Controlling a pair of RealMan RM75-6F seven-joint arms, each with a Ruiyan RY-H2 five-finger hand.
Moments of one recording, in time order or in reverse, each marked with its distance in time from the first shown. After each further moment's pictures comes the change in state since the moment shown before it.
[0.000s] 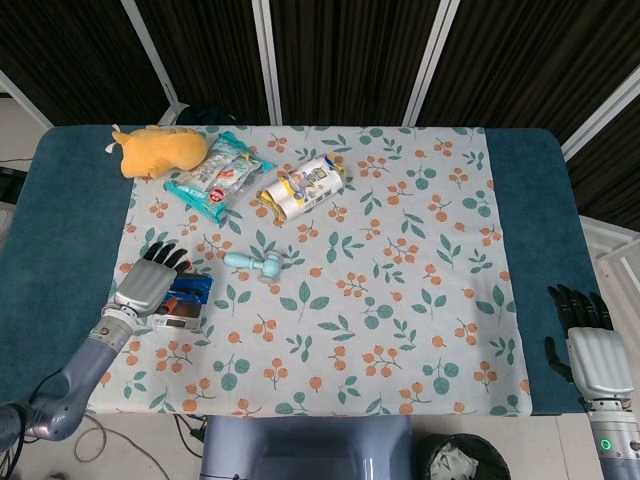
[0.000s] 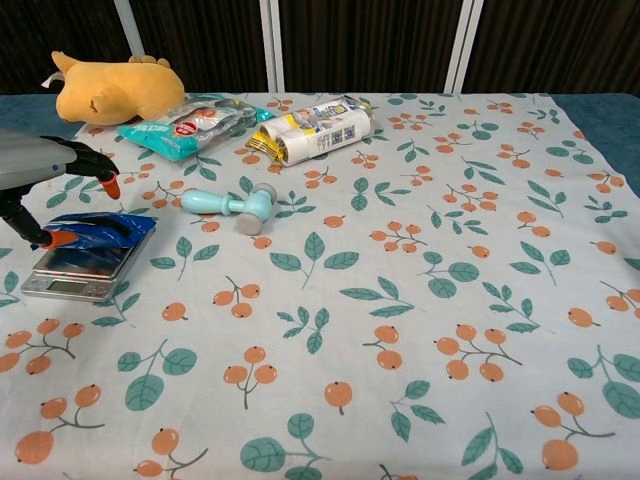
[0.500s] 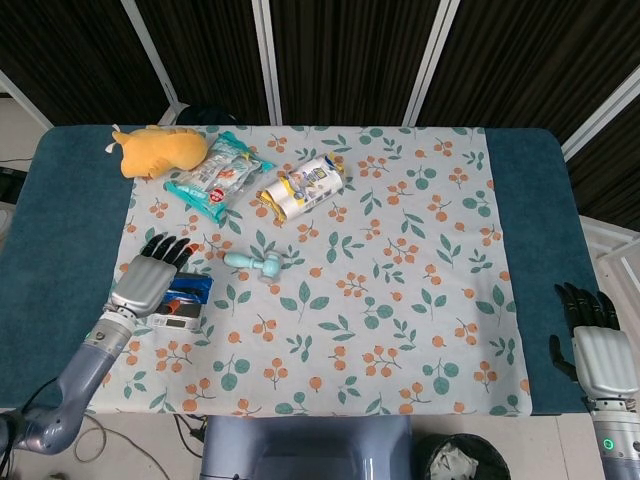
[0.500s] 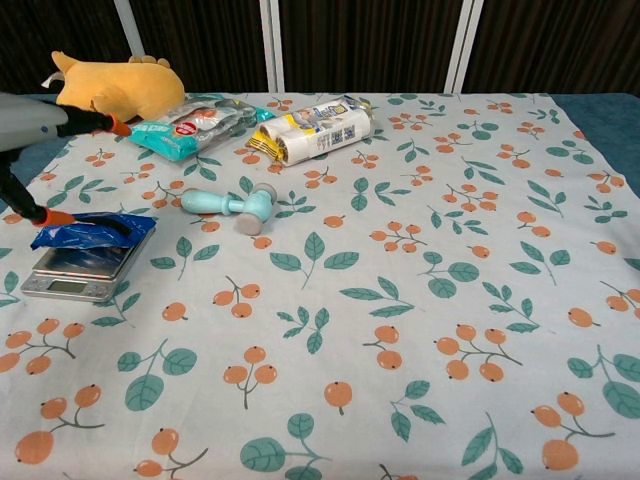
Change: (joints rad) left arm 0.028 0.093 -0.040 -0.211 0.002 0.136 0.042; right arm -0.007 0.000 0.010 -0.008 0.017 0.012 -0.008
